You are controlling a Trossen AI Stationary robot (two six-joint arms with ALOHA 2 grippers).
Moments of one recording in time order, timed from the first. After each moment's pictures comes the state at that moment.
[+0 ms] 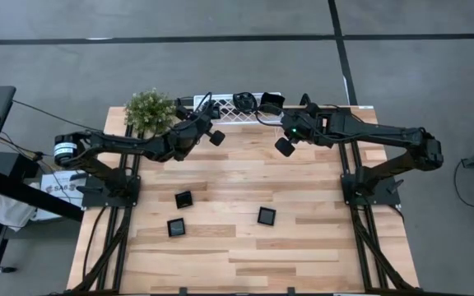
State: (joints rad) left arm 0.24 1.61 0.75 0.52 -0.81 0.21; right arm -0.24 1.26 1.19 -0.87 0.52 0.24
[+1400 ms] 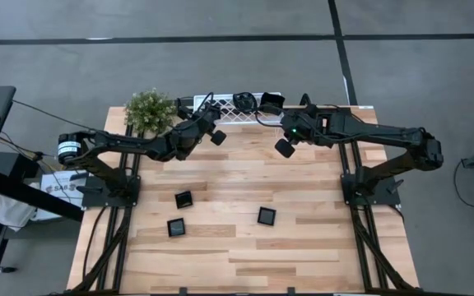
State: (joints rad) left arm 0.25 1.65 0.75 0.56 -0.81 0.25; right arm -0.24 1.26 1.19 -0.88 0.49 0.24
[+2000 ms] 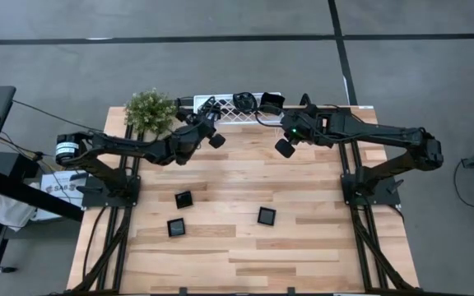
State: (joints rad) left arm 0.18 1.63 0.75 0.56 -0.91 0.38; right arm -0.24 1.26 1.19 -0.88 0.49 0.24
